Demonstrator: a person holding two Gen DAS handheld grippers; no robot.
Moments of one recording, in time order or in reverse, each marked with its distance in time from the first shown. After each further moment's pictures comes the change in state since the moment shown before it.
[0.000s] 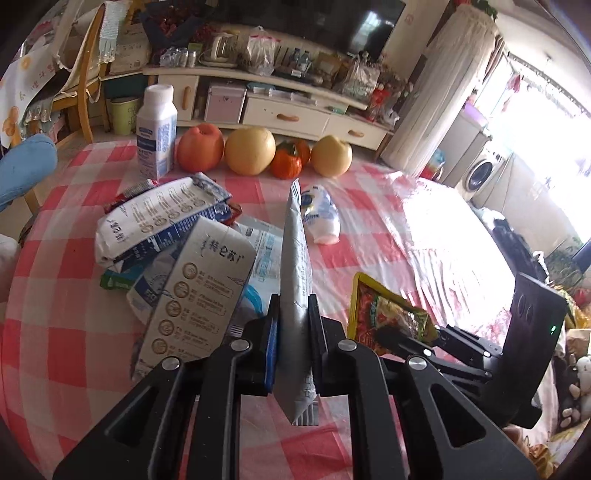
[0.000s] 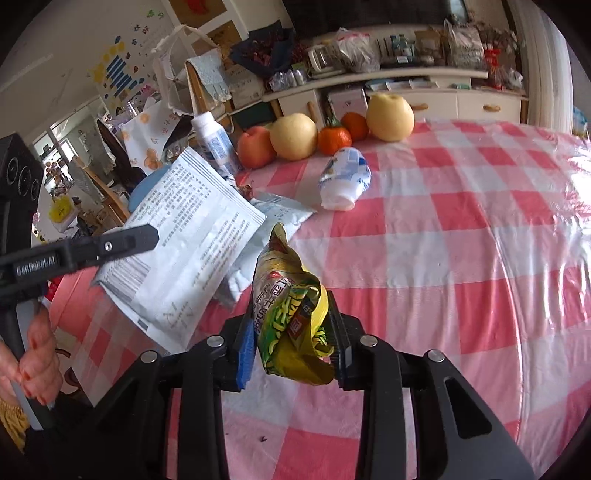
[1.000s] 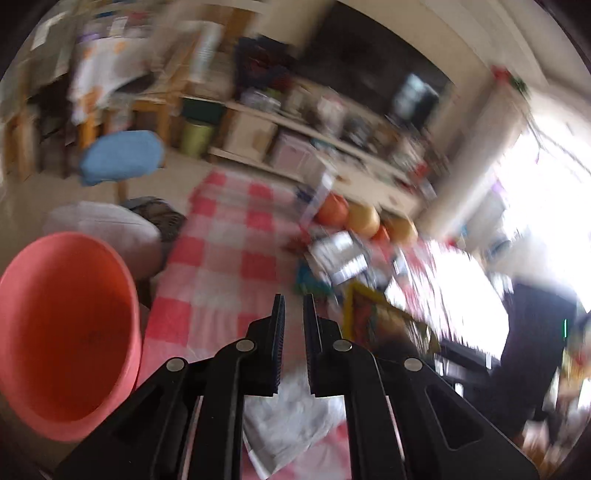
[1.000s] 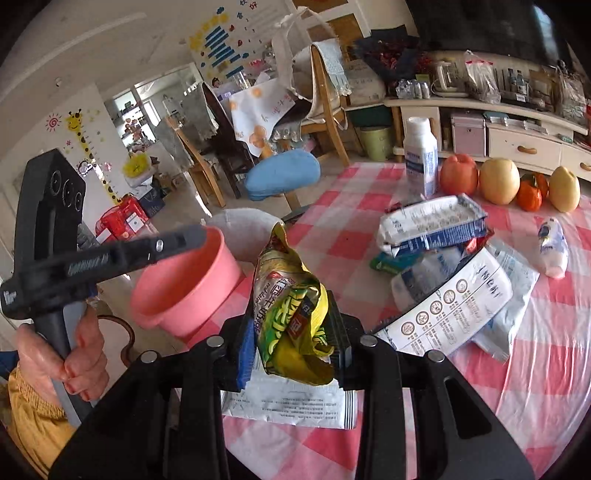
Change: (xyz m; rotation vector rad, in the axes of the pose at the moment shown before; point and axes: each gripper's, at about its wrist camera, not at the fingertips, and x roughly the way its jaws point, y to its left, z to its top) left arm -0.153 0.168 -0.044 -0.107 -0.170 0.057; right arm 0.039 0.228 0.017 -0.219 0.033 0.264
